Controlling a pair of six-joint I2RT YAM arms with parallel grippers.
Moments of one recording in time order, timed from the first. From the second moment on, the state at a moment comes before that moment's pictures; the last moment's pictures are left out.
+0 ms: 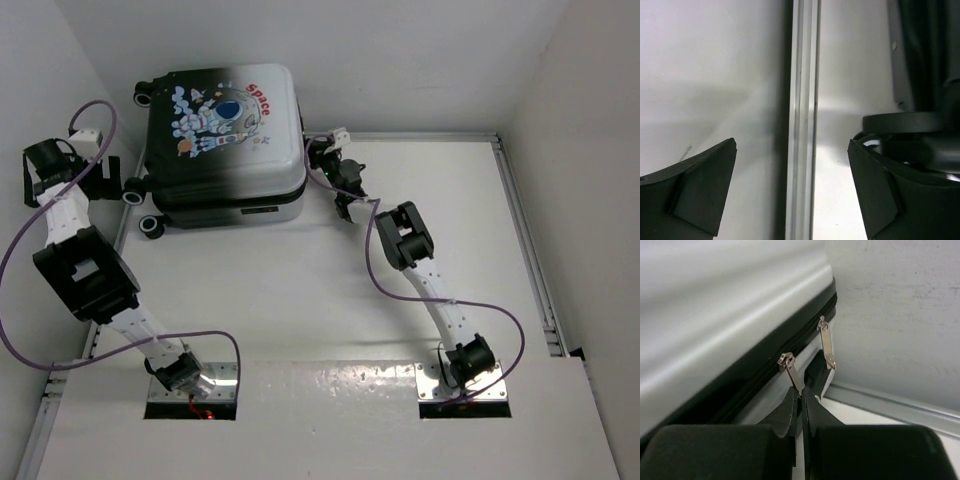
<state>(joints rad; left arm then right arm) 0.63 1.79 1.52 -0.41 0.30 0.50 0.45 2.87 2.07 1.12 -0.05 0.16</state>
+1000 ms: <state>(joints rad) 0.38 1.62 1.56 -0.37 0.31 0.23 0.38 2.59 1.69 1.15 -0.16 0.43</state>
